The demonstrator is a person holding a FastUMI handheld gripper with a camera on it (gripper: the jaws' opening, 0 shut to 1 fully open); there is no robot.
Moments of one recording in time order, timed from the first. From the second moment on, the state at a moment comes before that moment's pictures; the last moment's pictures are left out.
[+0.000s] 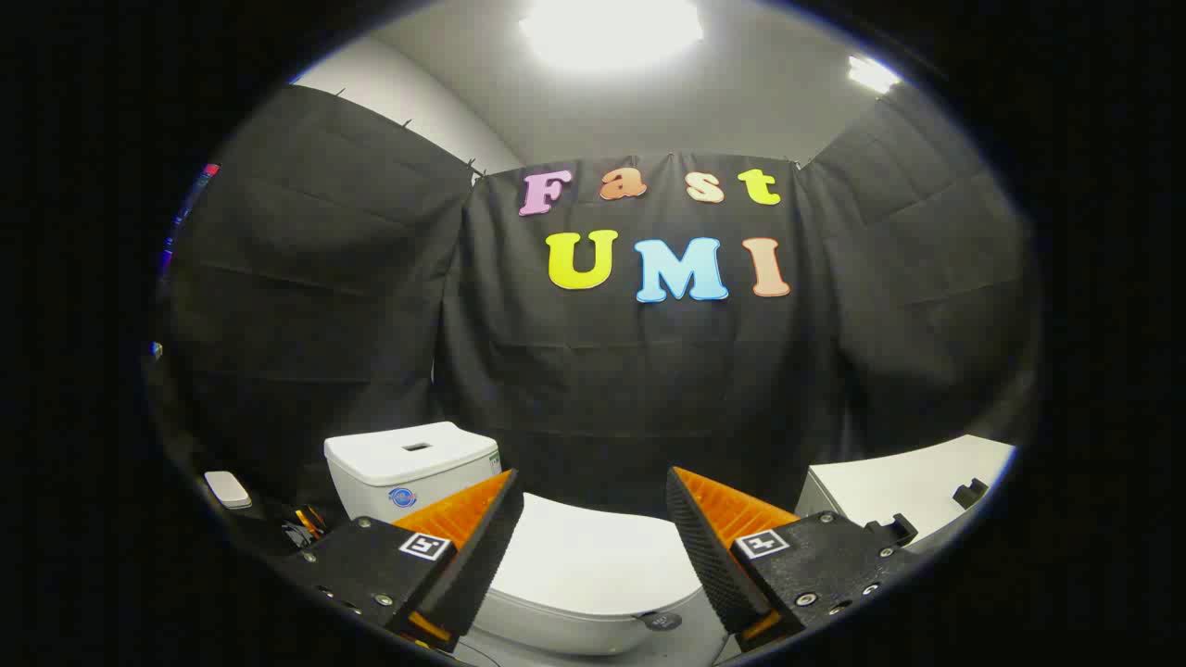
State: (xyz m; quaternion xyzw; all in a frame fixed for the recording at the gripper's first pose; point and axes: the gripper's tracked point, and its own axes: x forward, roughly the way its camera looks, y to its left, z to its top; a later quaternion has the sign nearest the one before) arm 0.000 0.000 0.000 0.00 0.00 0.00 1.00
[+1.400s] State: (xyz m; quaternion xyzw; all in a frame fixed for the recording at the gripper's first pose) arm -0.004 -0.005 -0.002 0.00 0.01 -0.01 1.00
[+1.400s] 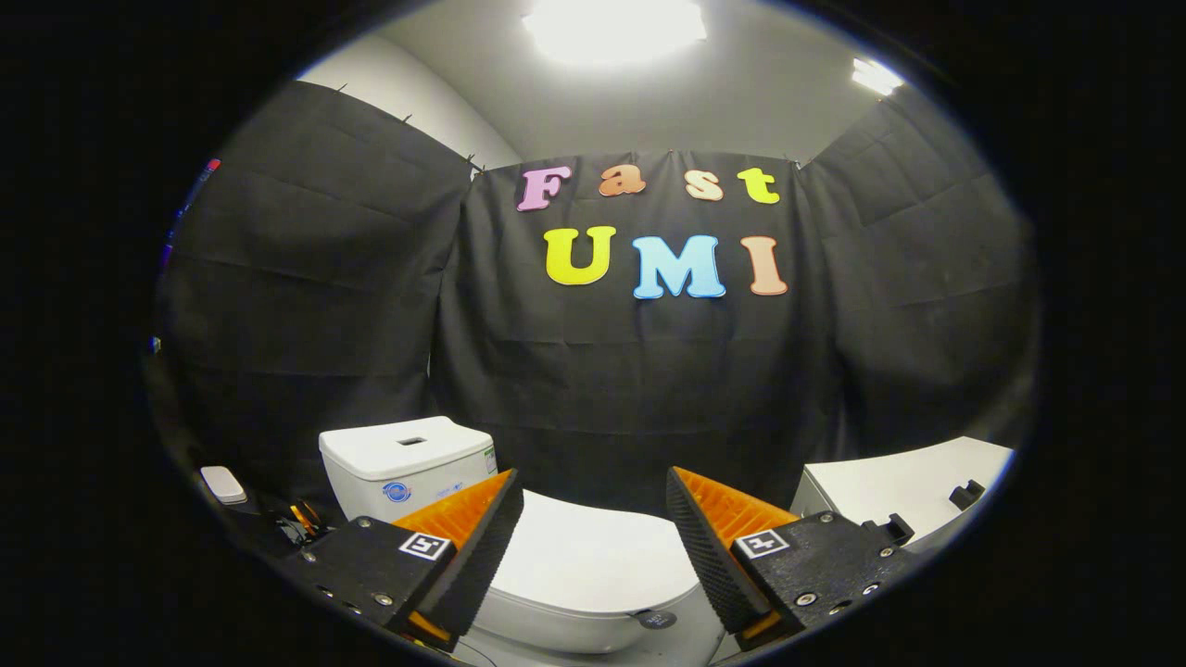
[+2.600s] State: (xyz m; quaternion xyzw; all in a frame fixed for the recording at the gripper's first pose) arm 0.006 -0.064 -0.067 0.18 0.04 -0.09 0.98
